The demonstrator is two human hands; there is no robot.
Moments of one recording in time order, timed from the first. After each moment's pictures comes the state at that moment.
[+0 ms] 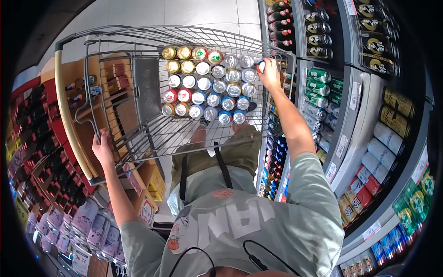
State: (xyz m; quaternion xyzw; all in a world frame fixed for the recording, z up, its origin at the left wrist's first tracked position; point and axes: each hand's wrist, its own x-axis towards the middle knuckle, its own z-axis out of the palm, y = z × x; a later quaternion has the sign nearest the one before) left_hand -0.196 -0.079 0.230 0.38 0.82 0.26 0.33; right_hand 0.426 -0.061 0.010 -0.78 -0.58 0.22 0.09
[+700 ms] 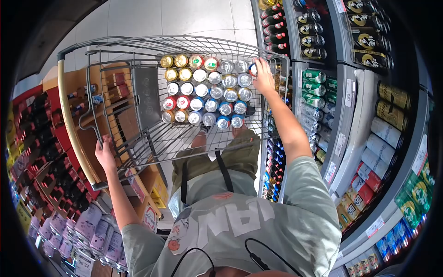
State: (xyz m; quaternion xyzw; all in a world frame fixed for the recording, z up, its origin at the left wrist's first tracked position) left_hand -0.191 -0.080 0.228 0.39 0.80 0.29 0.34; right_hand 0.416 -0.066 0.028 -0.74 -0.64 0.20 0.08
